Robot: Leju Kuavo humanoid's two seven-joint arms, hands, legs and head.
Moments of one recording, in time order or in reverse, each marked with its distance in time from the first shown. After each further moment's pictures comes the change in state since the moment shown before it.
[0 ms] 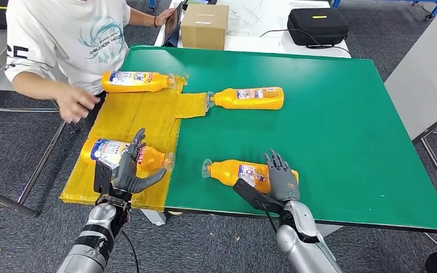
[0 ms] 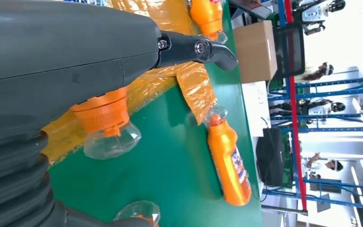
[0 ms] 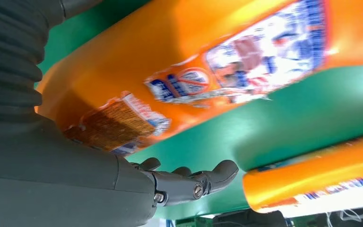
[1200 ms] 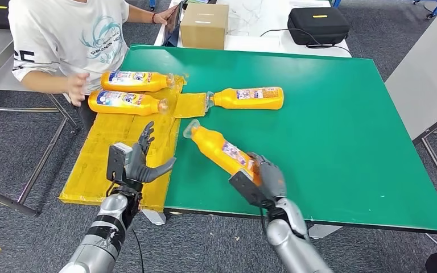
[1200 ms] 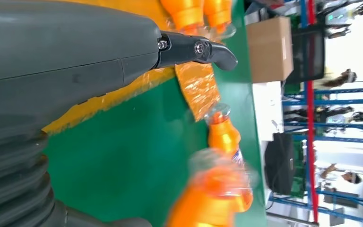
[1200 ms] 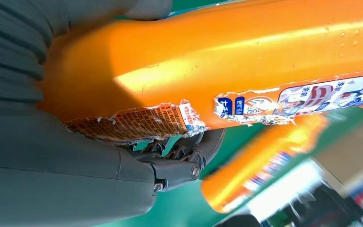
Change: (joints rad) left arm -0.067 -0.071 -0.012 0.039 0.011 0.083 0.121; right arm -0.023 0.099 0.004 0.047 -0.287 -0.109 -0.232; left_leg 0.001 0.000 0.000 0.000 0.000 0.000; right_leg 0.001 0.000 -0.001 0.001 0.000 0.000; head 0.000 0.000
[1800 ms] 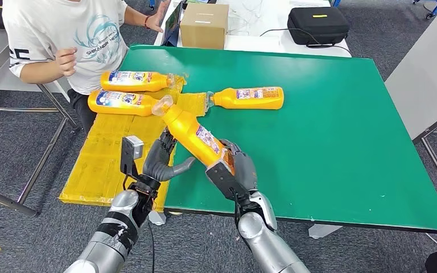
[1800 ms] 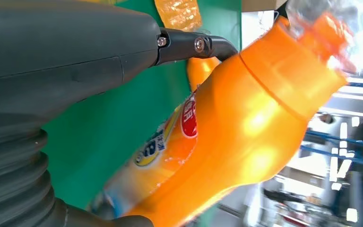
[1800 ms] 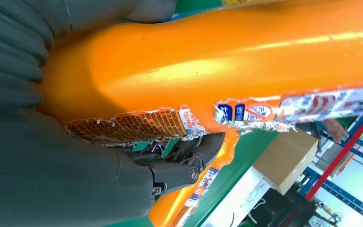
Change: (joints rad) left arm -0.017 -0.022 -0.131 -0.024 0.192 -0.158 0.081; right arm -0.066 0.146 0.043 0.065 -0.126 -0.032 -0.115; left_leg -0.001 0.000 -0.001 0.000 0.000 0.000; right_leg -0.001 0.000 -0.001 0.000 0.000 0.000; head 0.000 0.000
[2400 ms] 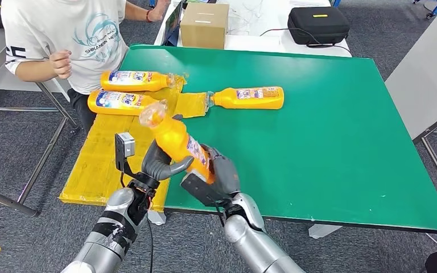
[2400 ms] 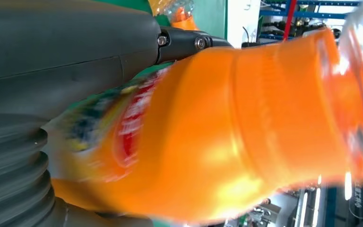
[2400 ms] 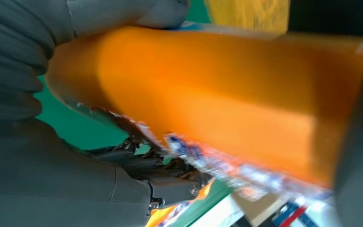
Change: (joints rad) left arm 0.013 0.021 -0.047 -0.069 0.111 -0.103 0.048; right arm -0.060 0.047 0.114 0.154 0.091 0.017 0.008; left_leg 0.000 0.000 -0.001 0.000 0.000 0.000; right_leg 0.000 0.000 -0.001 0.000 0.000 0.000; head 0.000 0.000
